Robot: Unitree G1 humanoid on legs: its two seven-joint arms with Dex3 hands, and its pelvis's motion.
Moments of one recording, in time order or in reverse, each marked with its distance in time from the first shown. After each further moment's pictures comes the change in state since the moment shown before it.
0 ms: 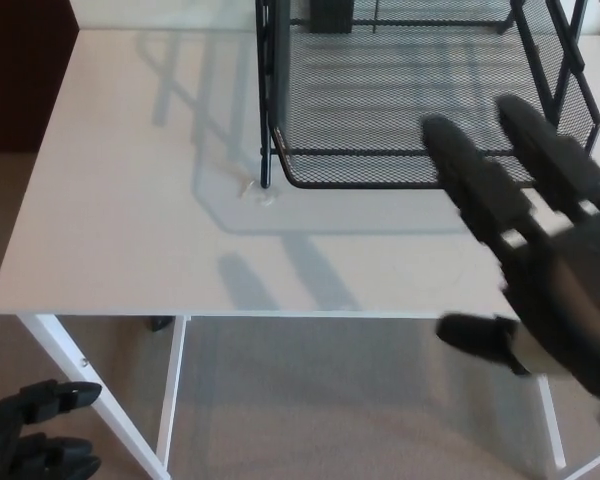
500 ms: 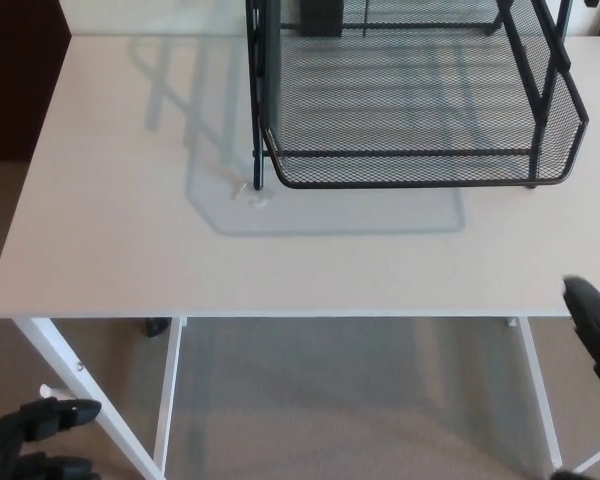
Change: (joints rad) left_arm 0.024 -0.009 -0.003 0.040 0.000 -0.001 0.000; right_arm 0.482 0.034 -0.258 0.091 0.216 -0.186 -0.069
